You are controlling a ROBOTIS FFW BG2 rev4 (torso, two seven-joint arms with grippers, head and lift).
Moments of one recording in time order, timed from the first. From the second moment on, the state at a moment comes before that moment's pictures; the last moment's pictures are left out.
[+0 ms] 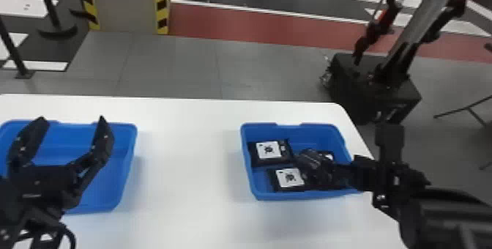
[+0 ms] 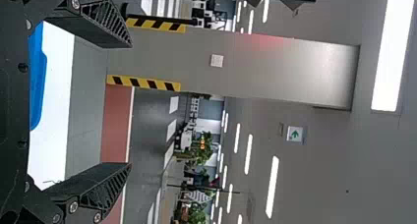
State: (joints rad) left arm 0.38 0.00 -0.01 -1.89 0.08 -0.20 -0.06; right arm 0.12 -0.21 -0.30 -1.85 -0.07 0.86 0.31
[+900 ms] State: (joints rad) left arm 0.36 0.00 -0.01 -1.89 0.07 -0.20 -0.06; right arm 0.12 -0.18 -0.25 -1.85 -0.02 0.91 0.35
